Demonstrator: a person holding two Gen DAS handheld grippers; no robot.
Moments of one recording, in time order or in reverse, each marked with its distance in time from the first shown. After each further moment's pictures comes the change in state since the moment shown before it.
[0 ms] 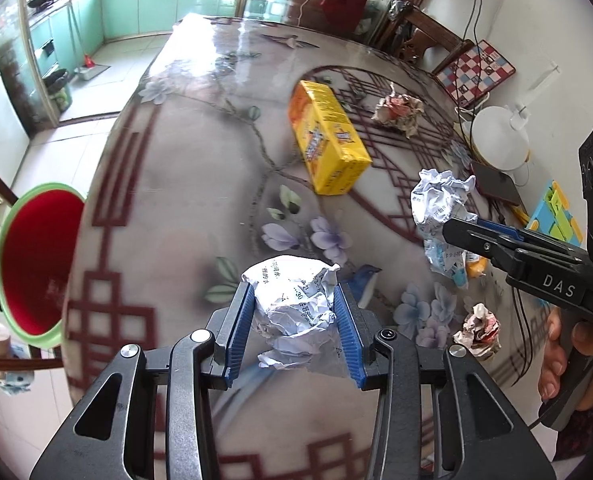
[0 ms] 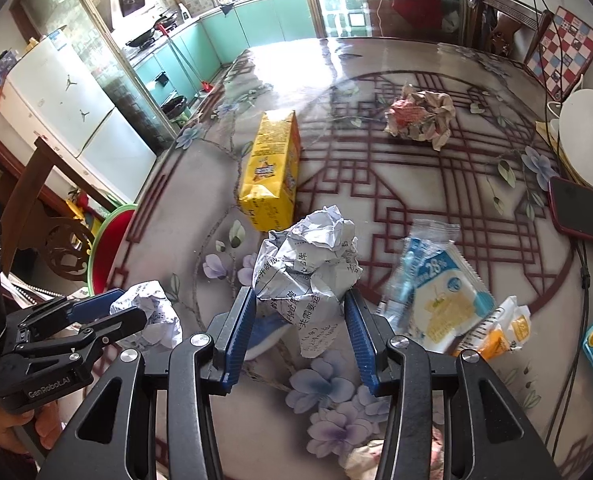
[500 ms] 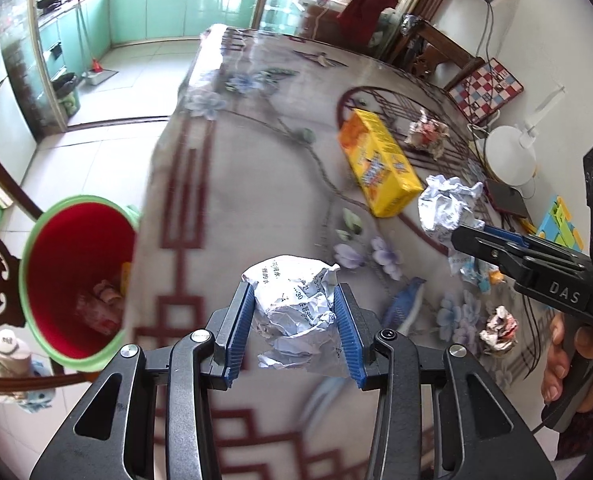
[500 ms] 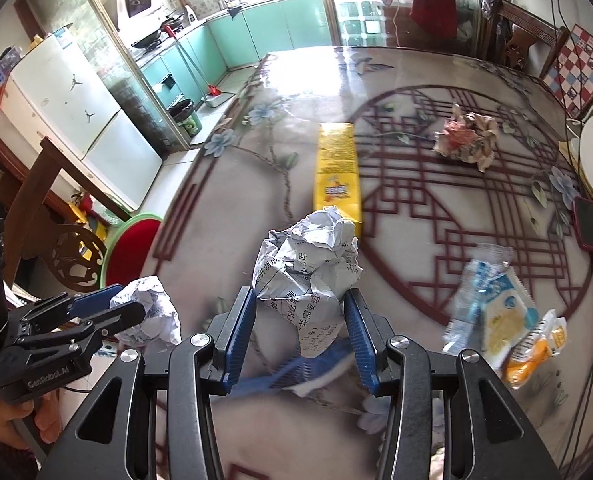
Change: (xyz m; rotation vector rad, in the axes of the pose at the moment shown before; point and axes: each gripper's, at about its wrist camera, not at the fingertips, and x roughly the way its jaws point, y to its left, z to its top) left arm -0.021 0.072 0.016 0.001 -0.028 0.004; right arm 0.016 0.072 0.018 -0.010 -0.020 0.002
